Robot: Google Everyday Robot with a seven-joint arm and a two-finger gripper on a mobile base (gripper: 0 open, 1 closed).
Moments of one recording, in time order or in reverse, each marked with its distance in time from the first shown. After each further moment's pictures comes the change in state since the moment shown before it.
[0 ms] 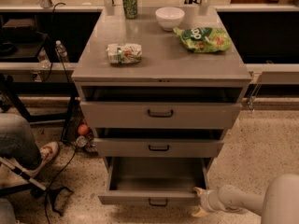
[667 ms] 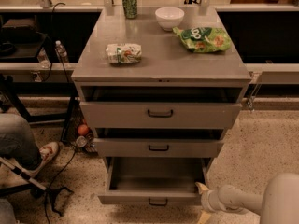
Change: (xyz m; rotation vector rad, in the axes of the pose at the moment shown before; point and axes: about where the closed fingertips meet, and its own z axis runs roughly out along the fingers) arm -0.001 0.001 0.001 -0.005 0.005 -0.002
